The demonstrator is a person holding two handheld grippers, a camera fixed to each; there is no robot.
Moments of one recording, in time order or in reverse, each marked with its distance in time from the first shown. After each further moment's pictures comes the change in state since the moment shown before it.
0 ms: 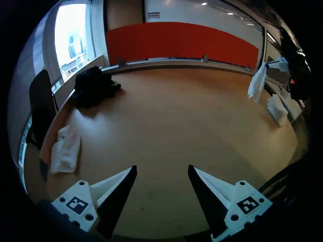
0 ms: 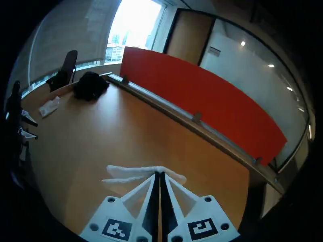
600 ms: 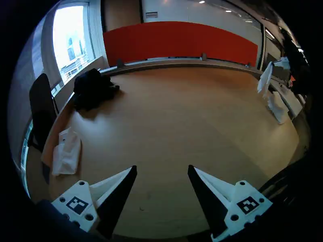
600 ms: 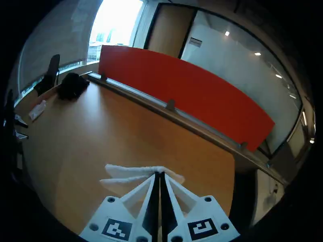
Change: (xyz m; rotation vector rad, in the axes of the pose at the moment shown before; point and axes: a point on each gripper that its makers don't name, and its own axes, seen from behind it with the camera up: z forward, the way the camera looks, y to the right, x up) left arm 0.003 0.009 -0.001 0.013 -0.009 0.020; right arm -0.042 0.096 -0.032 -0.101 -0.053 0.079
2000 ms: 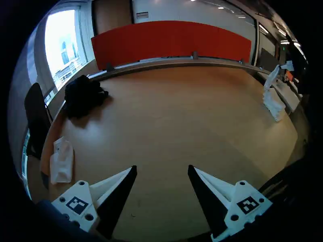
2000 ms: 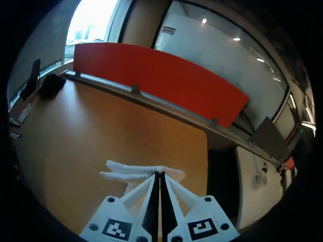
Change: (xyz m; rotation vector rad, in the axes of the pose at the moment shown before) left arm 0.019 0.031 0.012 -0.038 -0.004 0.054; right arm -0.079 0.104 -0.064 -0.152 -0.095 0.108
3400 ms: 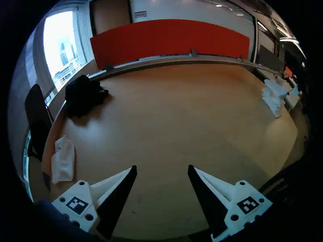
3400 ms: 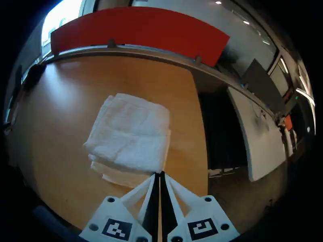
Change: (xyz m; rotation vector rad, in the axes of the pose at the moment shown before) left arm -0.010 0.001 -0.008 0.006 -0.017 0.017; right arm -0.188 0.019 -0.014 -0.073 -0.316 0.175
